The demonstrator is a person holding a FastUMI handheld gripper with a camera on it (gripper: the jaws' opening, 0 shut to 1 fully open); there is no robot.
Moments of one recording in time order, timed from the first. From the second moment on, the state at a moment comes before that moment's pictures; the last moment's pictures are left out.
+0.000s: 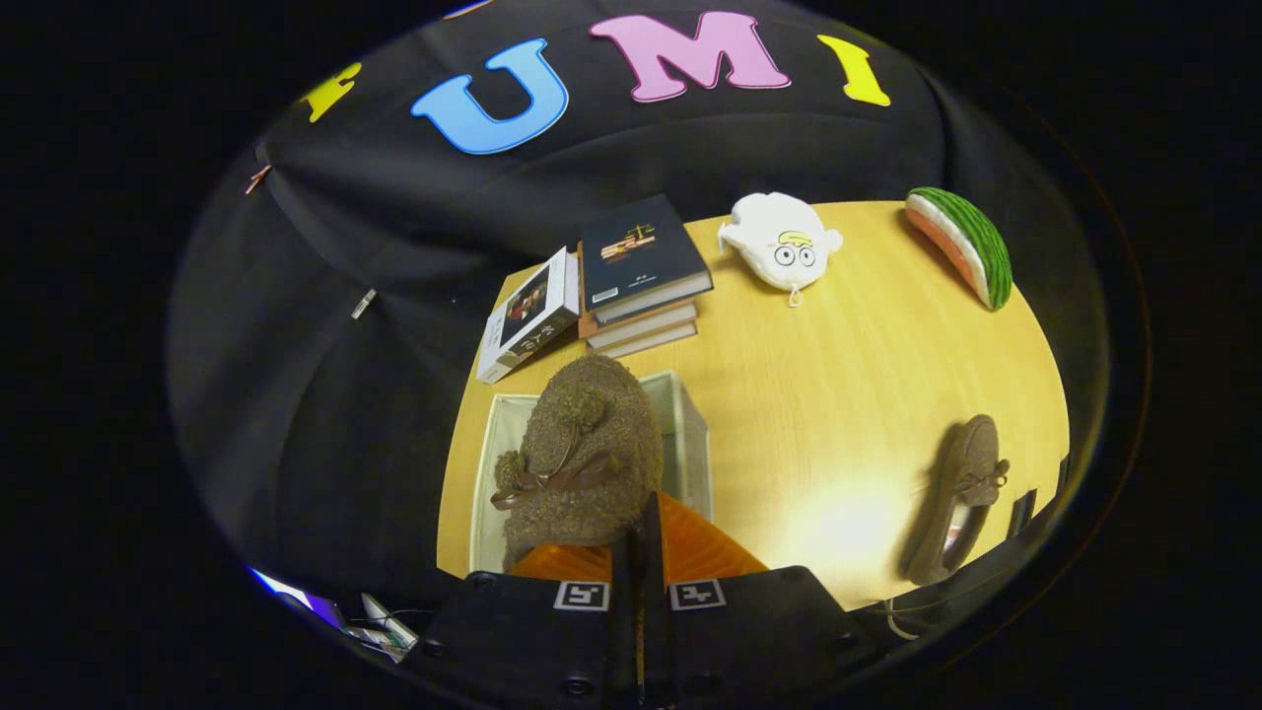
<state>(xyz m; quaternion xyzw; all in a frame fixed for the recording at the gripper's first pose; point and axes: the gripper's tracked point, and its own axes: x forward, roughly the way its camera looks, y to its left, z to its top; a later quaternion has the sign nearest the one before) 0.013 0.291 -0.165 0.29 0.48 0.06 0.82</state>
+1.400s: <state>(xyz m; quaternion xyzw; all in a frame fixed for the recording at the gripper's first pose) 0.020 0.406 -0.235 0.26 0.56 0.07 0.78</state>
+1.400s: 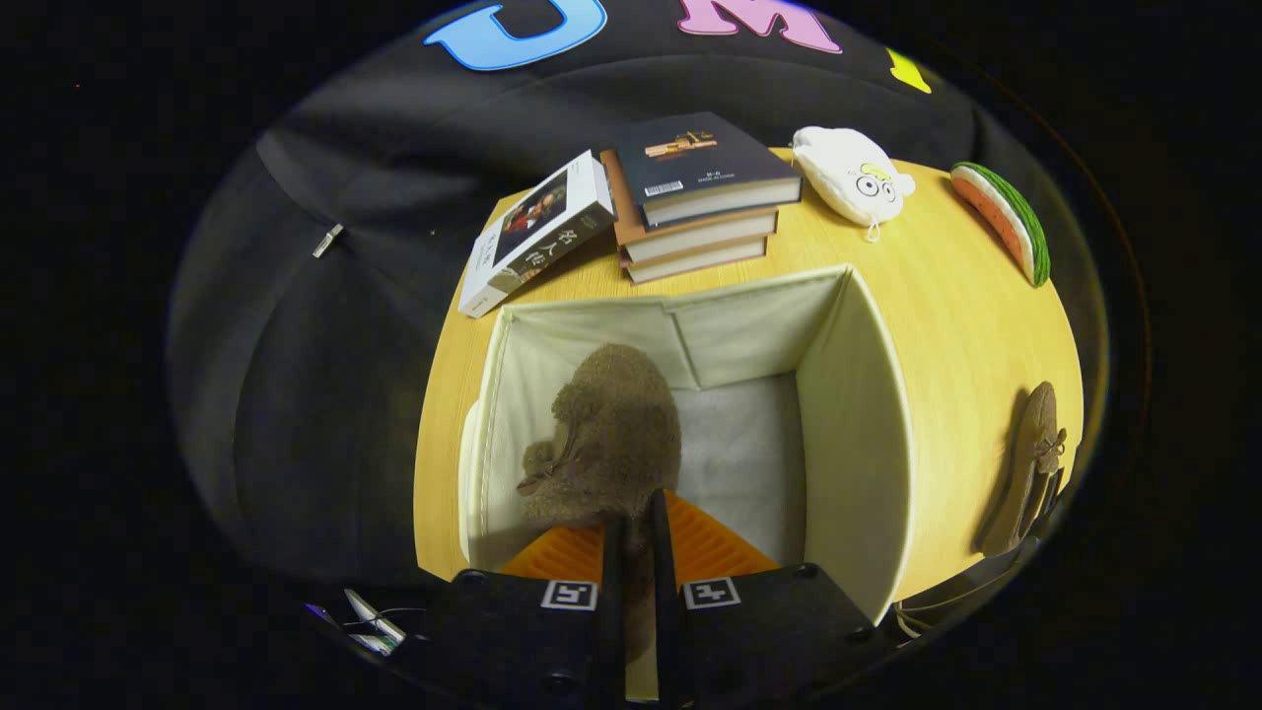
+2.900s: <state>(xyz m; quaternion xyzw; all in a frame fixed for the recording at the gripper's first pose) -0.151 0.012 -0.319 0.18 0.50 -0.10 0.84</state>
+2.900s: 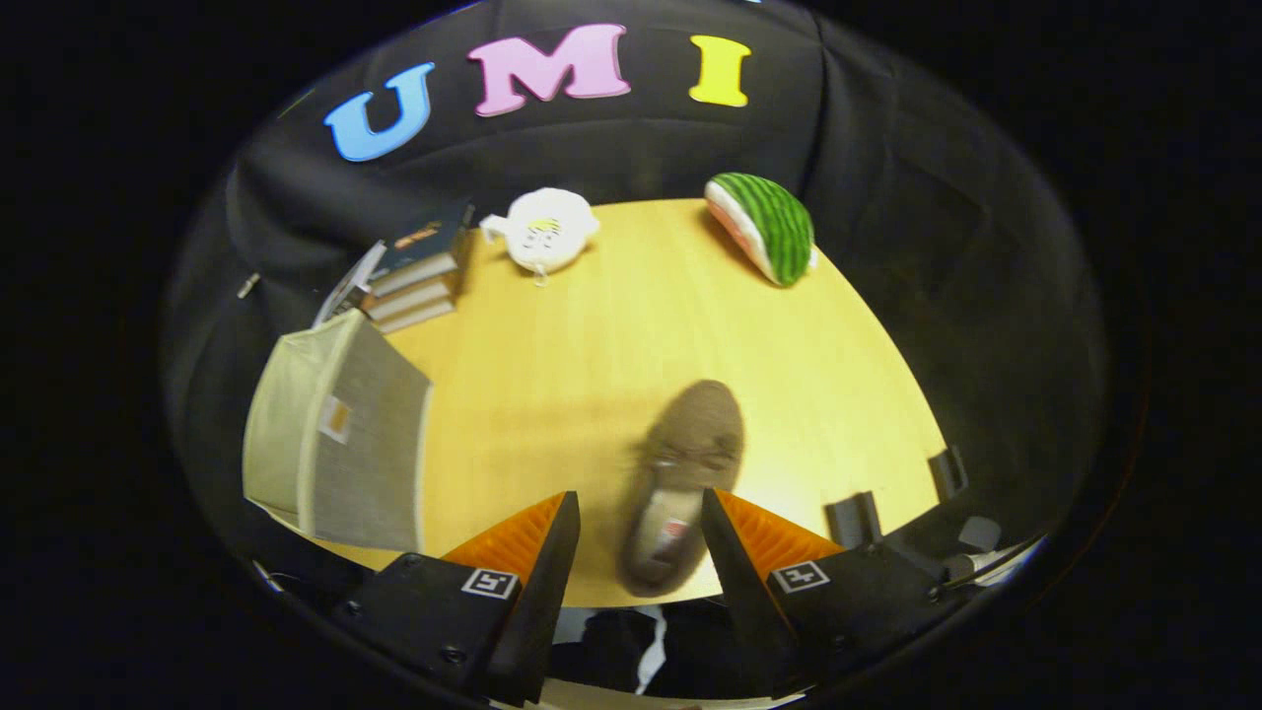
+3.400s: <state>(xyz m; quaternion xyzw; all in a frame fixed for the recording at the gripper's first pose) -0.136 -0.023 -0.414 0.16 0.52 -0.15 0.83</state>
